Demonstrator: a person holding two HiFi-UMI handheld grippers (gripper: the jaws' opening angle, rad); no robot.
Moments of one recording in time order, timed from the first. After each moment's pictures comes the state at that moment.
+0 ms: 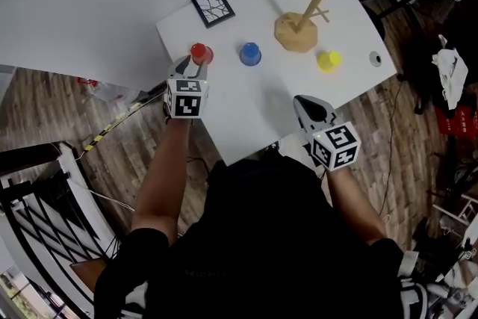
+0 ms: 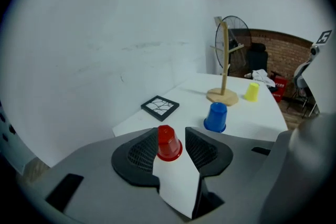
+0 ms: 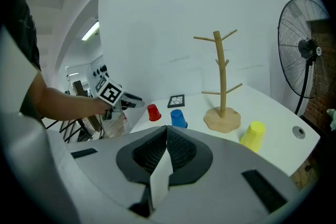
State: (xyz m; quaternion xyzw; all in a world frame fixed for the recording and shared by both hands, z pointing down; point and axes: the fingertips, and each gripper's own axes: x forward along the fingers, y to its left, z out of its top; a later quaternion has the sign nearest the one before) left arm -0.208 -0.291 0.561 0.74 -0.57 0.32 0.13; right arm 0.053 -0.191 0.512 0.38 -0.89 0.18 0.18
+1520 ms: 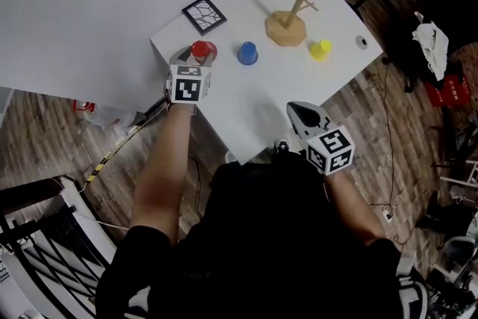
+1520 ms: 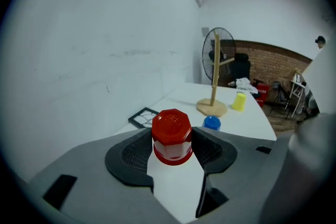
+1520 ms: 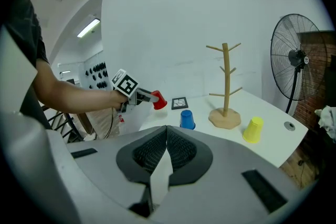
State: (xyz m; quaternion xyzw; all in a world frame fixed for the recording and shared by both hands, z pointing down) left arm -0.200 -0.322 0.544 0.81 -0.50 0.29 0.11; right arm 0.010 -0.137 0.503 0.43 -0.87 0.16 0.18
